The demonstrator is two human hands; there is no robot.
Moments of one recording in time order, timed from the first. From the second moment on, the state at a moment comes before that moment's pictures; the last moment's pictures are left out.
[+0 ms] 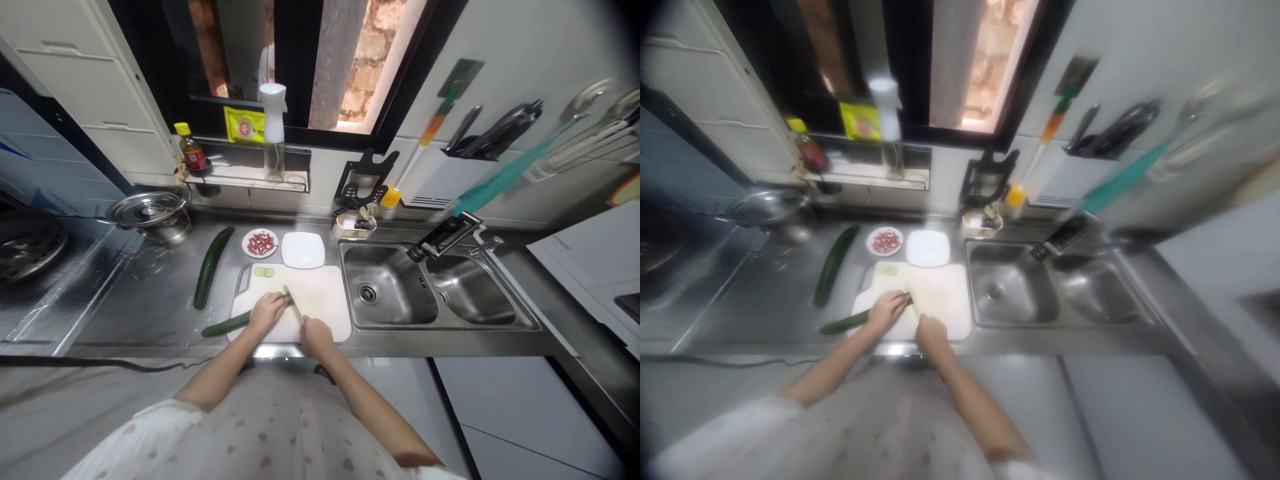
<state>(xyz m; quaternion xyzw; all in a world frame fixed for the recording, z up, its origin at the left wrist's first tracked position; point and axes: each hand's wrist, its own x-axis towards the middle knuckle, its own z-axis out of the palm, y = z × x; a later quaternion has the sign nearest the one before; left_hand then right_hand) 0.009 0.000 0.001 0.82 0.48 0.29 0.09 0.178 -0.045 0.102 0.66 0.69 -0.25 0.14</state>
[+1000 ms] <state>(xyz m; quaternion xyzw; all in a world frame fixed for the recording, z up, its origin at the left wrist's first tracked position) 0.010 0.000 0.001 0.82 0.49 0.29 0.09 0.174 -0.044 0.094 0.66 0.70 -0.23 0.13</state>
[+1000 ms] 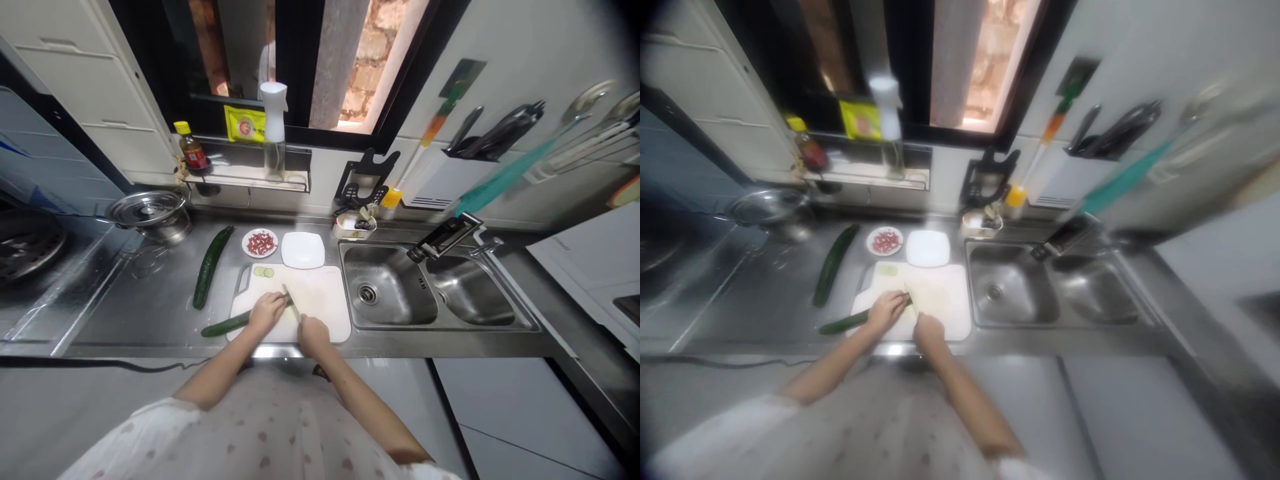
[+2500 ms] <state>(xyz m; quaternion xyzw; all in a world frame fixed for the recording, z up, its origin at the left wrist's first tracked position) 0.008 0.002 -0.001 0.82 0.48 0.28 0.10 0.167 -0.028 0.081 0.65 0.72 -0.22 0.11</state>
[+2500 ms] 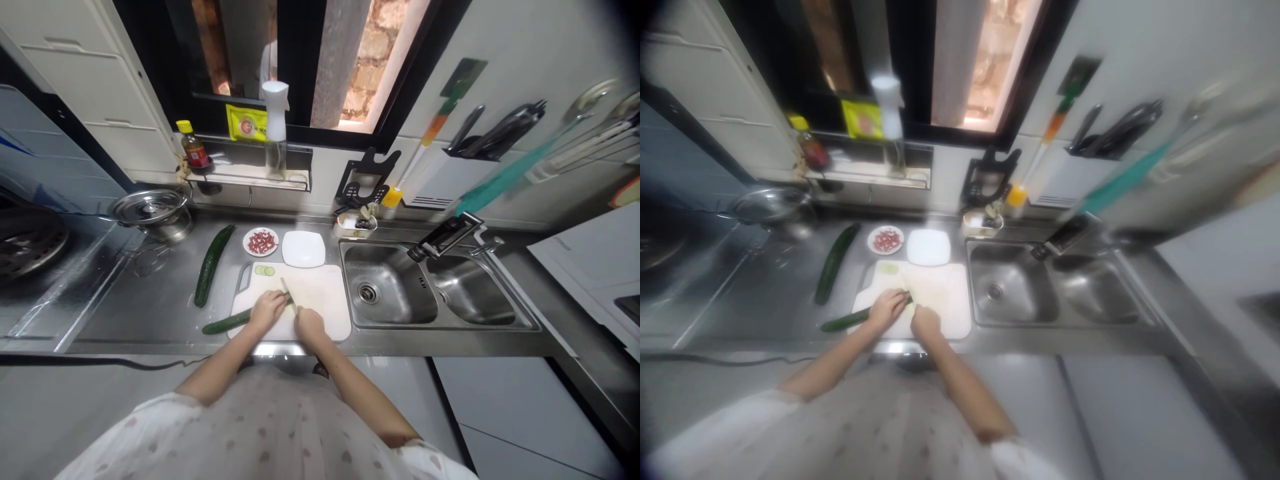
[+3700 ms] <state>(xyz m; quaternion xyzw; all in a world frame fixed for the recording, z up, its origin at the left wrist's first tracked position) 0.009 0.003 -0.001 0.82 0.49 0.28 0.11 0.167 -0.026 0.076 0.66 0.71 -0.23 0.10</state>
